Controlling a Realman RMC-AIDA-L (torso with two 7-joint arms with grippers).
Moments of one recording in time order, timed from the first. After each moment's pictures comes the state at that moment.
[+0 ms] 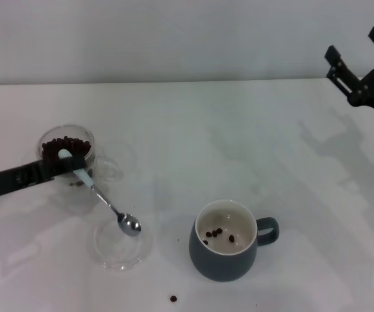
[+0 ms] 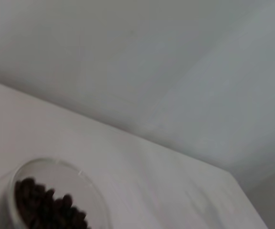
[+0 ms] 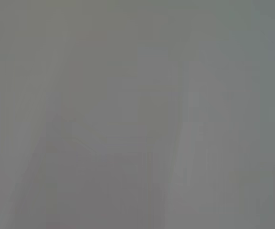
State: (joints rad) left arm -0.32 -2.06 1.02 0.91 1.74 1.31 -2.19; right arm 0.40 2.01 -1.81 -0.21 0.17 -1.35 0.20
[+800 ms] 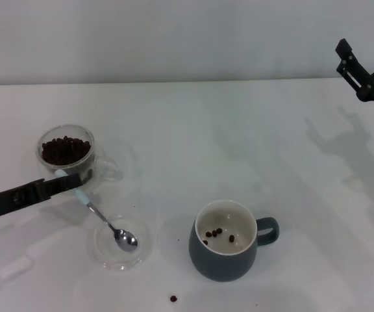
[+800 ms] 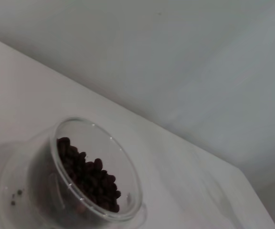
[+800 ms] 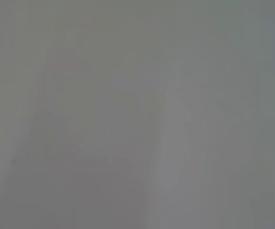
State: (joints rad) left arm -0.30 -2.06 0.99 0.81 1.73 1.31 -2.13; right arm 0.39 2.01 -1.80 -0.22 0.19 -1.35 0.20
